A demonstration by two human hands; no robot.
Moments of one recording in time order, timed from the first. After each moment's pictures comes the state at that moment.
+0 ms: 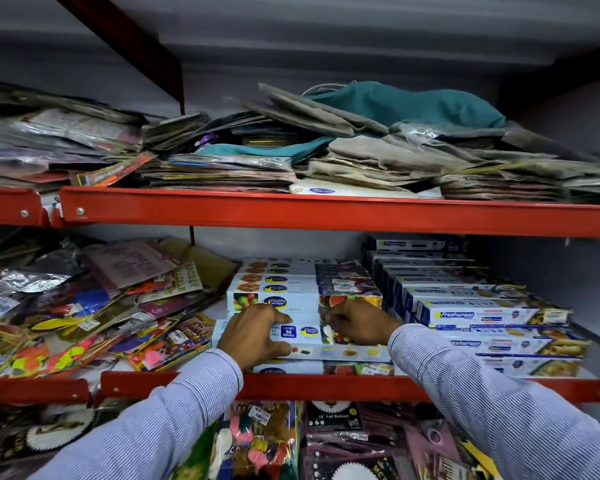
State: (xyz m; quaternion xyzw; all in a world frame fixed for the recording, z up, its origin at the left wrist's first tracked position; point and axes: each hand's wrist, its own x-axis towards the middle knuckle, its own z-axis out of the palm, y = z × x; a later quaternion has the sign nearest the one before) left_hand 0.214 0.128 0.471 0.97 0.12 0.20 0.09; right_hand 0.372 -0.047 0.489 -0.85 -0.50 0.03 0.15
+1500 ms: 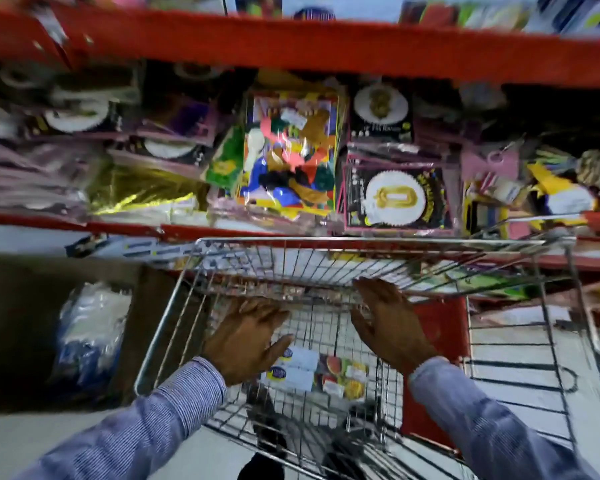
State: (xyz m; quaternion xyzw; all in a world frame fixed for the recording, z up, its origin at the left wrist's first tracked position) left_hand -0.035 0.005 0.128 0.98 0.08 -0.12 0.13; right_hand 0.146 -0.195 0.125 -0.89 -0.40 0.17 0.11
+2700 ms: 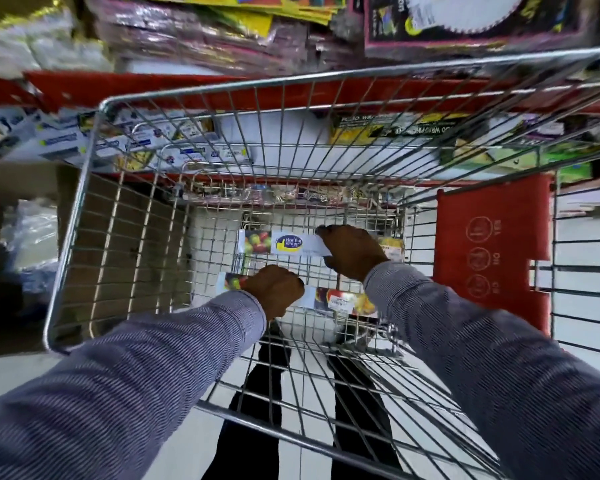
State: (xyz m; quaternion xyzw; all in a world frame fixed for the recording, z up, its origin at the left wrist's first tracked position) left_hand -0.012 -0.046 -0.076 0.90 -0.11 -0.41 0.01; right_hand 0.132 -0.158 -0.089 -0.82 -0.48 0.31 -0.04
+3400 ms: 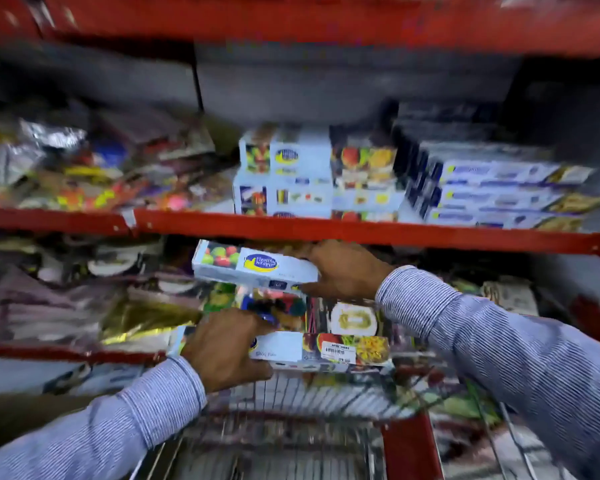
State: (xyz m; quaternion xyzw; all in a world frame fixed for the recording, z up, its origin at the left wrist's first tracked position) left_hand 0.024 0.027 0.345 0.99 0.11 0.08 0.02; right_hand 0.215 -0.093 0.409 -0.82 -0.58 0.01 0.00
